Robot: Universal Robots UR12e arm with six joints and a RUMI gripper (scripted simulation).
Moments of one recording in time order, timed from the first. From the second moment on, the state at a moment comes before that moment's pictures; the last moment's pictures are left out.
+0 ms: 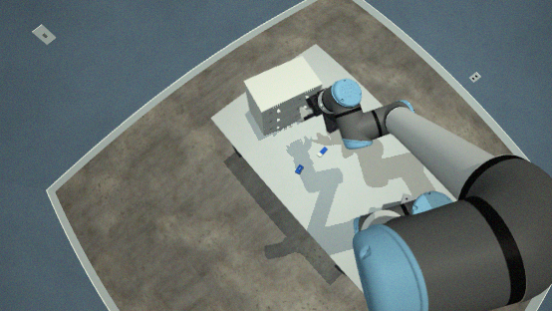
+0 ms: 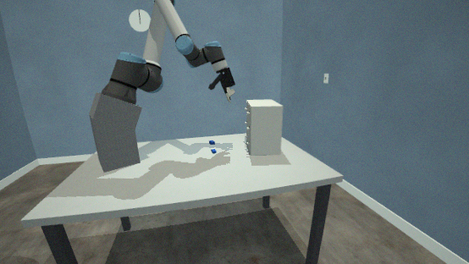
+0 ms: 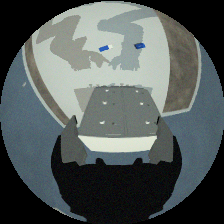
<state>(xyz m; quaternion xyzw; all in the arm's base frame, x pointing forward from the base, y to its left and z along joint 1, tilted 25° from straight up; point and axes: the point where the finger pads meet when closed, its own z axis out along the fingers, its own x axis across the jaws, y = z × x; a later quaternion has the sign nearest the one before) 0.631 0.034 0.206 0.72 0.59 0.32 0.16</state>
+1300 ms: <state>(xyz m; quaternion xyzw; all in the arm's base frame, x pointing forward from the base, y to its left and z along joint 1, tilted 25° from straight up) 0.660 0.035 0.190 0.69 0.54 0.40 0.27</state>
